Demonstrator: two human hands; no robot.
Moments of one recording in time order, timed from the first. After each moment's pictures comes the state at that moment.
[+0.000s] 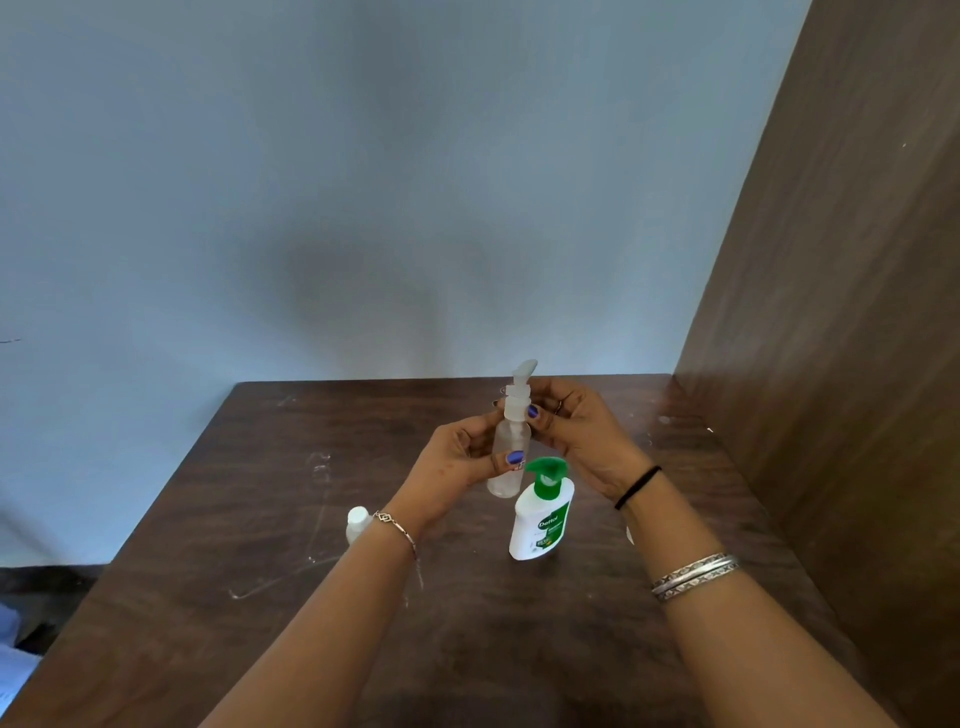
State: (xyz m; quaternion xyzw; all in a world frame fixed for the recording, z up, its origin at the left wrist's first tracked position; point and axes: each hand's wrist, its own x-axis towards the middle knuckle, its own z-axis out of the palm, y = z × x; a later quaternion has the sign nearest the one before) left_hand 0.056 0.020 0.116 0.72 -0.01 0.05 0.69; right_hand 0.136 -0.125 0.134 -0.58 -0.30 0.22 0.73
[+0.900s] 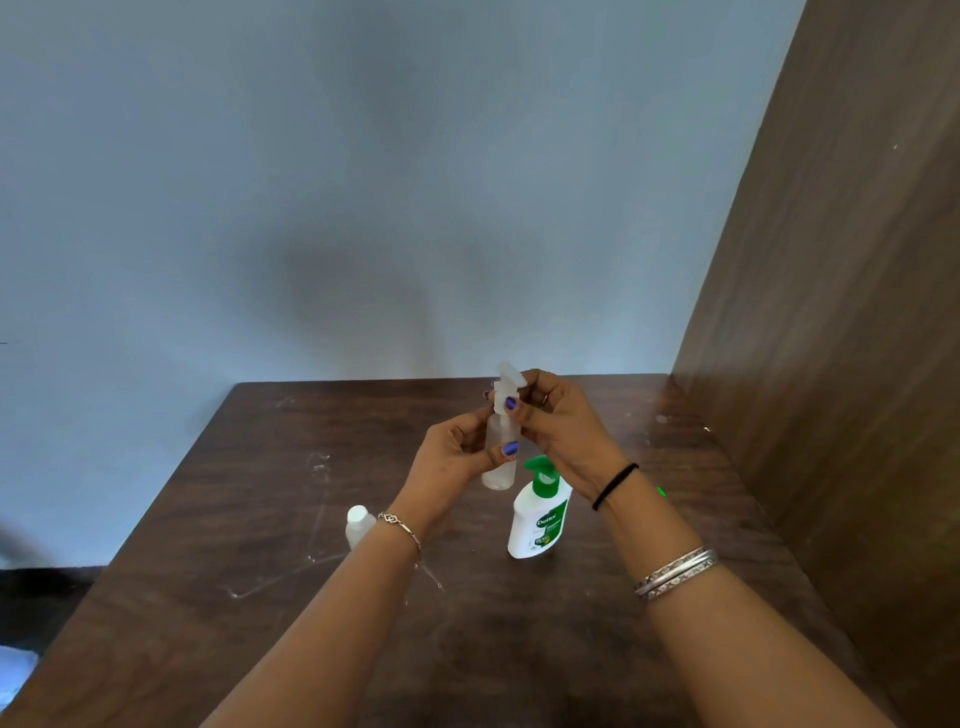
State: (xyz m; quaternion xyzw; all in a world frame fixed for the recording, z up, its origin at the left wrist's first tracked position) left_hand 0.056 0.017 0.113 0.71 0.01 0.10 0.70; right_hand 0.128 -0.106 0.133 -0.56 -0.25 0.18 0.77
